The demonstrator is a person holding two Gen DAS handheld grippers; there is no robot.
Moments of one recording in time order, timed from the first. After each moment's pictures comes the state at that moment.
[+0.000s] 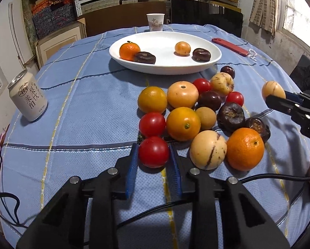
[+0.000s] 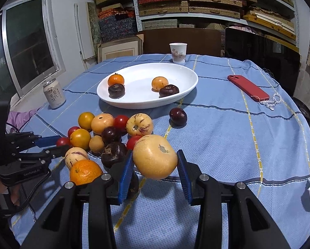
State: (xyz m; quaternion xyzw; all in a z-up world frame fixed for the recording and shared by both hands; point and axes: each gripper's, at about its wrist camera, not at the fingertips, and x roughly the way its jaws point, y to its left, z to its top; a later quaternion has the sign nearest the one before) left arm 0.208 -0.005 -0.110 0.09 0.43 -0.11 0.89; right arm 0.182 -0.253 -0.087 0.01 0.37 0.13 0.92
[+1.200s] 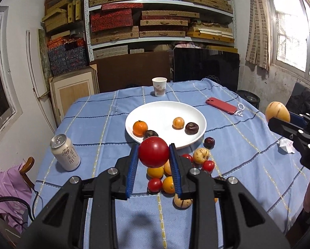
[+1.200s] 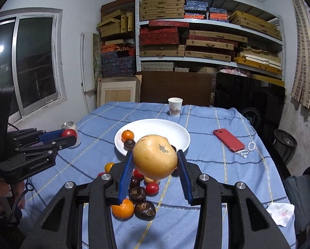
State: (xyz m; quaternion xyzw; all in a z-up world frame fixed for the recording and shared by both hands) left arm 0.164 -0.004 0.036 0.07 0.28 -0.10 0.95; right arm 0.118 -0.237 0.042 -0.01 0.23 0.10 0.97
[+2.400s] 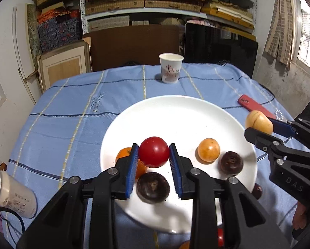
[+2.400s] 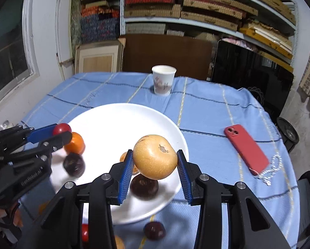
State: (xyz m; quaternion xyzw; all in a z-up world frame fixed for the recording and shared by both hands) left arm 0.411 -0.044 -0.057 0.05 0.37 -0.09 0.92; right arm 0.374 -0.223 -0.046 -0.04 0.37 0.06 0.92
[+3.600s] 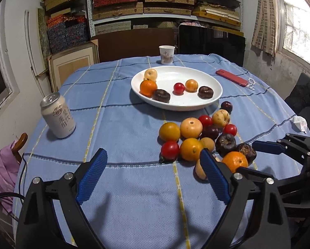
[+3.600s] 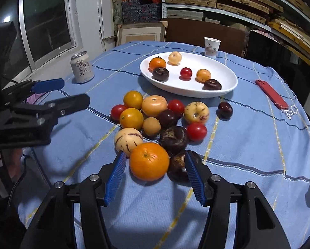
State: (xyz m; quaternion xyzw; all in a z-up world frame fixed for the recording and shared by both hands) left arm 0.176 0.028 -0.055 0.06 0.35 -0.10 0.93; right arm 0.154 -0.165 -0.078 -0.06 0.41 0.17 0.89
